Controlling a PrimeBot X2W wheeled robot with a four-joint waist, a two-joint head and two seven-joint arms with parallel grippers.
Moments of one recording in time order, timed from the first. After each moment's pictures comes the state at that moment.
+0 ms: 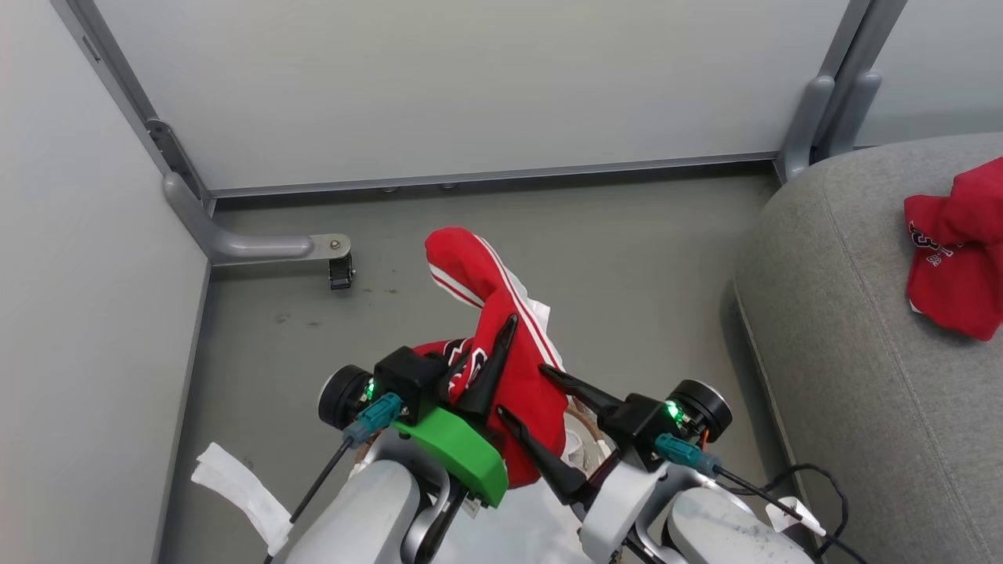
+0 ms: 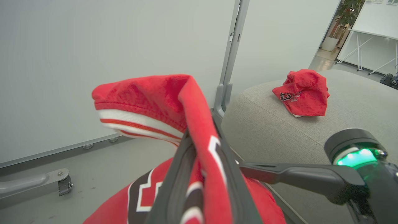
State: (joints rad) left arm -0.40 0.07 -0.65 0.45 -0.45 -0.13 -0.26; right arm -0.37 -0.09 0.68 0.40 0.26 0.13 -0.26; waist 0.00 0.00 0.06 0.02
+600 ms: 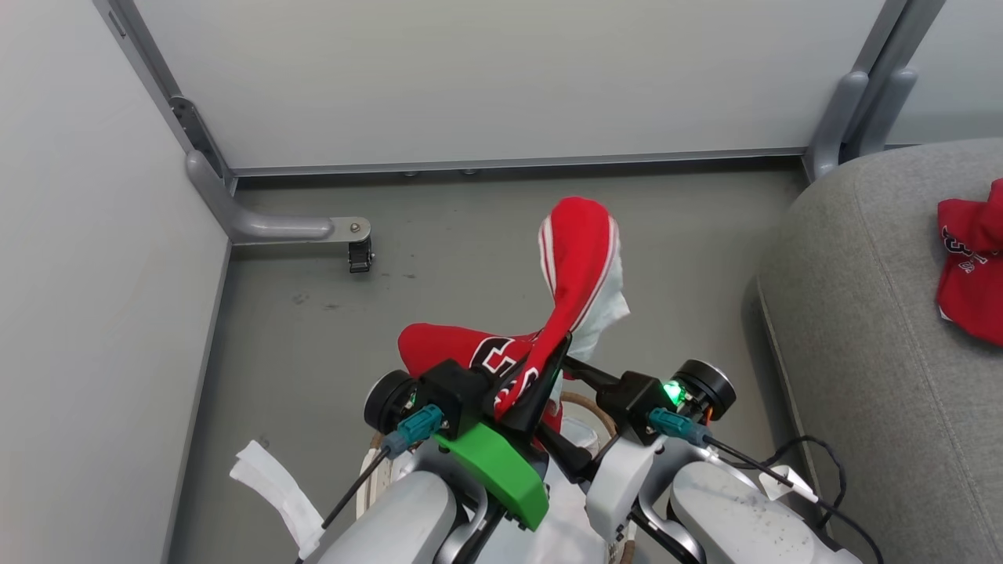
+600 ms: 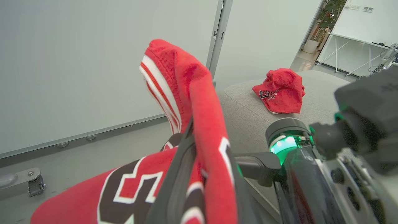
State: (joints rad) left arm -0.41 0.06 -0.77 0.41 -0.52 -0.13 -0.26; right arm -0.46 -0.10 0.72 0.52 0.28 0.13 -0.26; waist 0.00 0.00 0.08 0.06
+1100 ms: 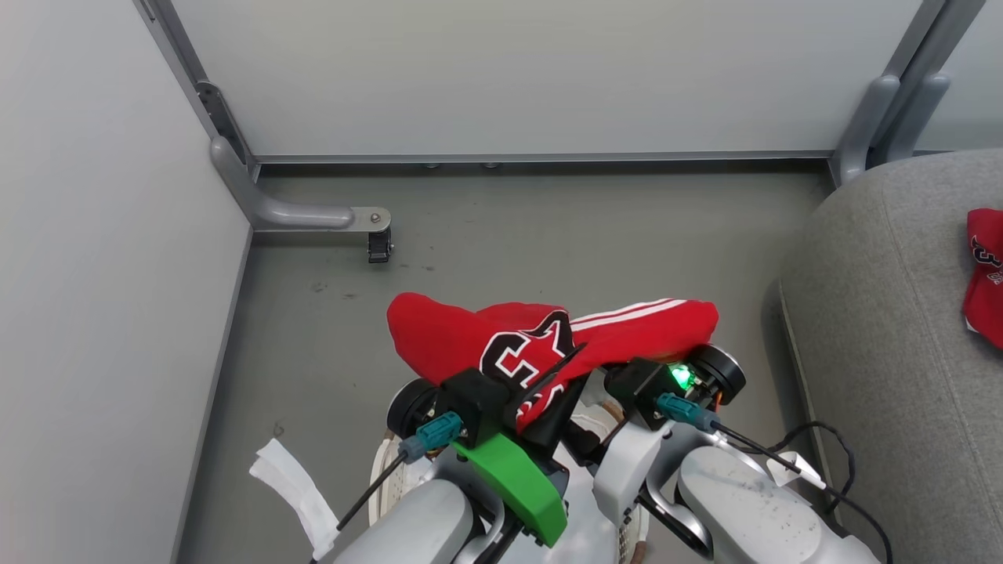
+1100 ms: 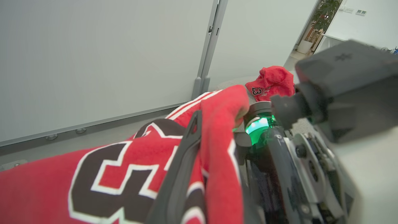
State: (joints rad) left arm -0.42 0.06 -0.85 0.40 -0.59 -0.13 -0.26; right arm -0.48 -0.11 0.71 0.53 0.27 0.13 -0.26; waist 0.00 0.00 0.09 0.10
